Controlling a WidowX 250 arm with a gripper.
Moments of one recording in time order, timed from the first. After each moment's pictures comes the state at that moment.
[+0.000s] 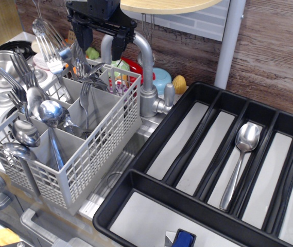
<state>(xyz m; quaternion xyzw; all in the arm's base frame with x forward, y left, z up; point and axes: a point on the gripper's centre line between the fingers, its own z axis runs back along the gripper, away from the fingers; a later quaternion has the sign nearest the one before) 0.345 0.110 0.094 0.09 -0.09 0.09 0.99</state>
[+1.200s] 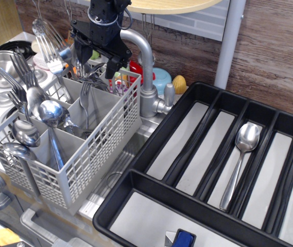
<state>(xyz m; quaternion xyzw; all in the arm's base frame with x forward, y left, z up) 0.353 0.124 0.055 0.15 -0.11 0.02 0.98</state>
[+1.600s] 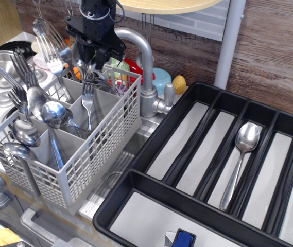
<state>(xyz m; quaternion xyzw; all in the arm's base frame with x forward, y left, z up) 0.356 0.136 0.054 0.13 -0.12 0.03 0.98</state>
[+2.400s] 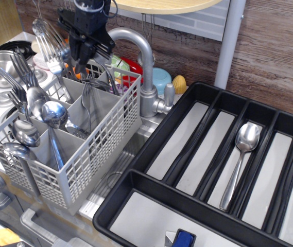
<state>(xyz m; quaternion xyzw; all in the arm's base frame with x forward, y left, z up) 0.346 0.147 0.071 0.18 -0.03 -0.01 0.98</state>
